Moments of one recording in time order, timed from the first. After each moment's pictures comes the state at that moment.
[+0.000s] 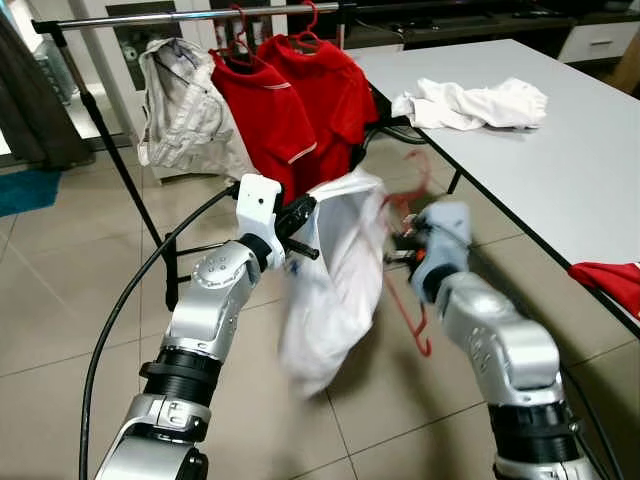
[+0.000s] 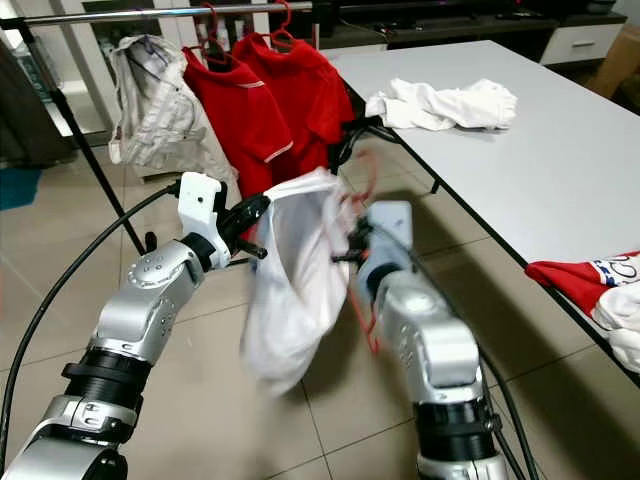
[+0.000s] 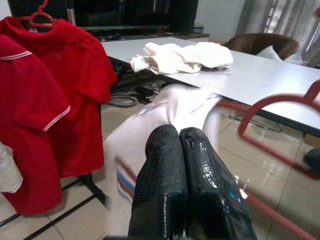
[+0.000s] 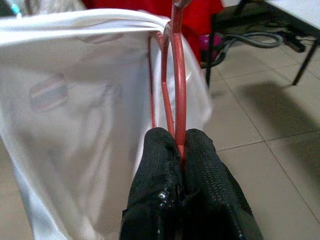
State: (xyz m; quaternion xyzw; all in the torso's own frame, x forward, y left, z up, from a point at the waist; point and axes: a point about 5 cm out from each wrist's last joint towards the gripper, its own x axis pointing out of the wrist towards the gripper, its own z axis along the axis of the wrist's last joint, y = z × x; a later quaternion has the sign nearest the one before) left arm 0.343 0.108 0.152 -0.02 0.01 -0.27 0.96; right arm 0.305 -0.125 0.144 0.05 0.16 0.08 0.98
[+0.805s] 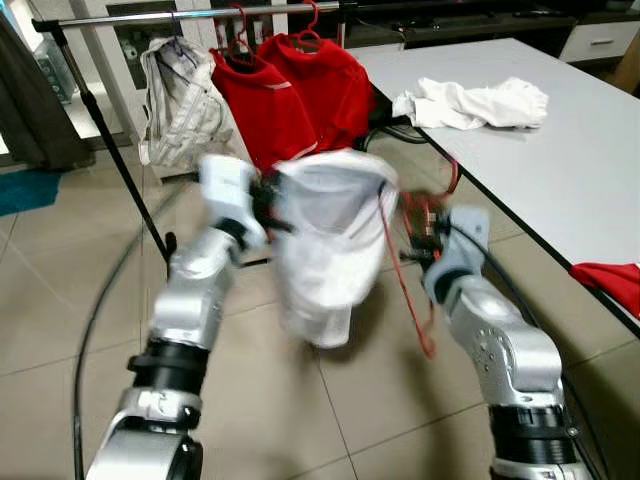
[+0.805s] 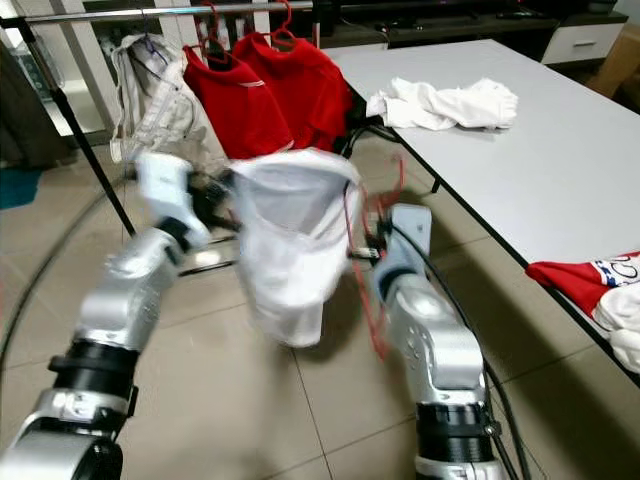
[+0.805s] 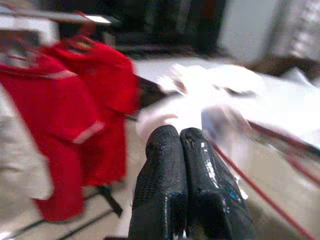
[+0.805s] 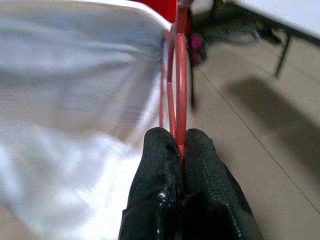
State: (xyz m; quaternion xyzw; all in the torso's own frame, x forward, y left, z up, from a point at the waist) left arm 0.349 0.122 0.163 -0.03 -0.02 -0.23 0.97; right arm 0.307 -0.131 0.142 0.09 0.13 0.05 0.99
